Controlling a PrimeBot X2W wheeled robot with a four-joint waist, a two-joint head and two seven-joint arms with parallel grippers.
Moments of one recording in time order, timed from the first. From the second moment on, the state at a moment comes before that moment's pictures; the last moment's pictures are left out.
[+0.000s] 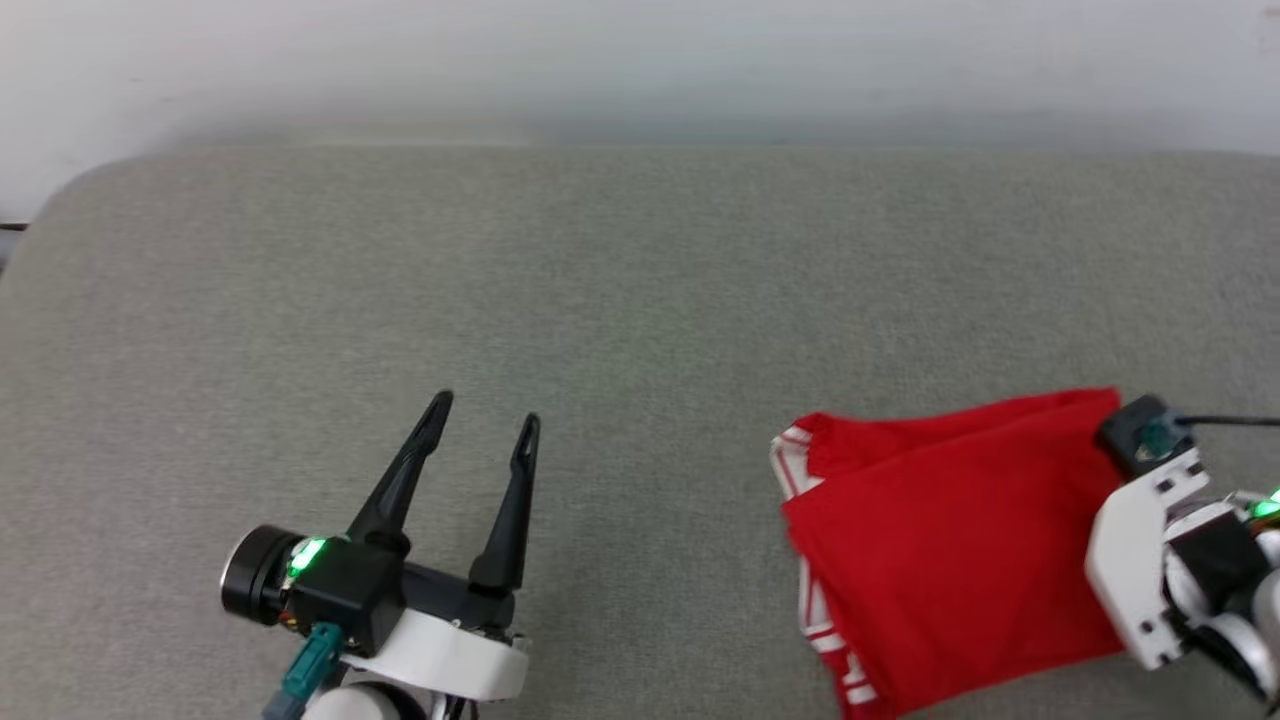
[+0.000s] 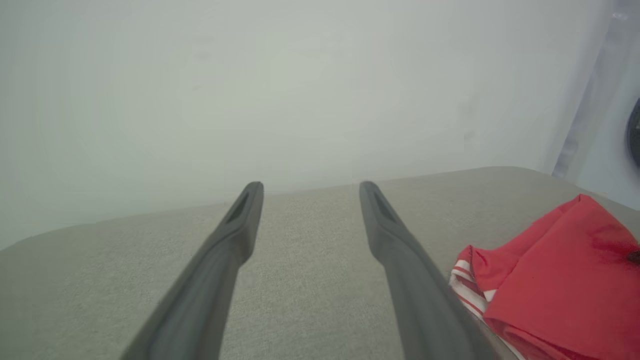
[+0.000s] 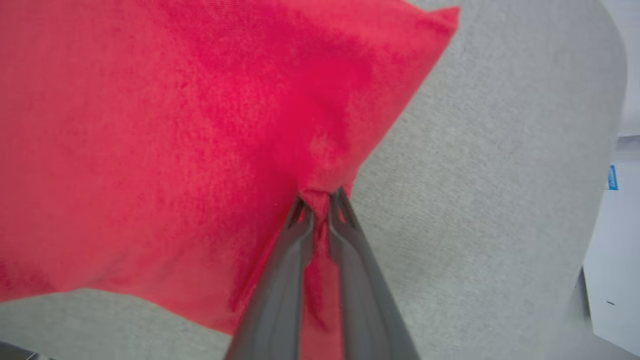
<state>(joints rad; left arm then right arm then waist) -0.04 0.10 -0.17 -0.07 -0.09 -0.13 -0.26 -0.23 -0.50 0.25 0.06 0.23 0.13 0.81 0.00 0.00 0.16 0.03</state>
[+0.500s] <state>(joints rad) -0.23 0.15 -0.28 -0.19 -0.07 -0.13 -0.26 -0.57 -0.88 0.36 0.37 0.19 0.13 0.53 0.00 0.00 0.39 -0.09</state>
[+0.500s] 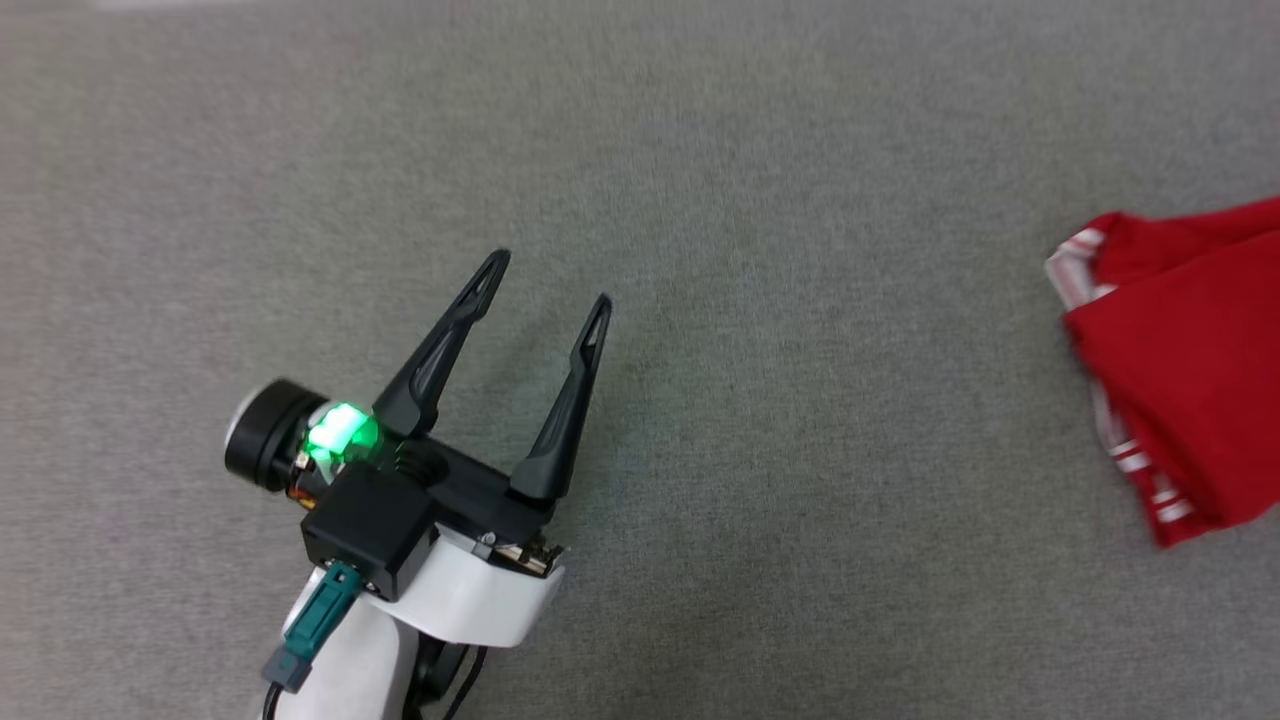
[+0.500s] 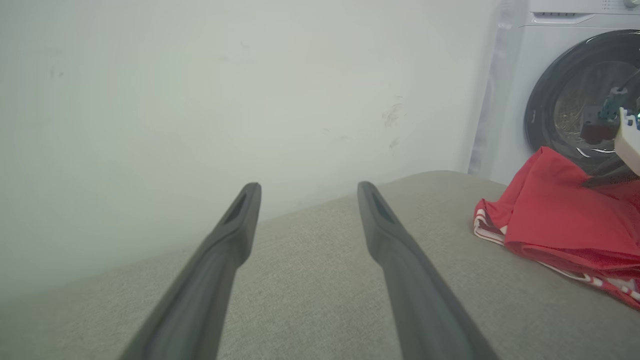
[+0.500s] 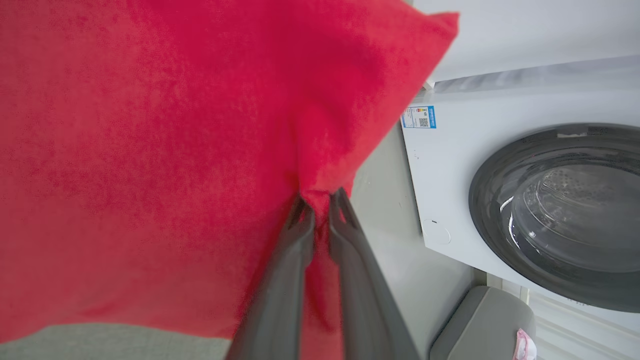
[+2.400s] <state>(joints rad) -0.07 0.12 -0.15 -0.04 -0.12 -0.10 -0.26 -0.52 -0.46 -0.09 0.33 0.14 0.13 0.20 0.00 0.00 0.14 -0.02</state>
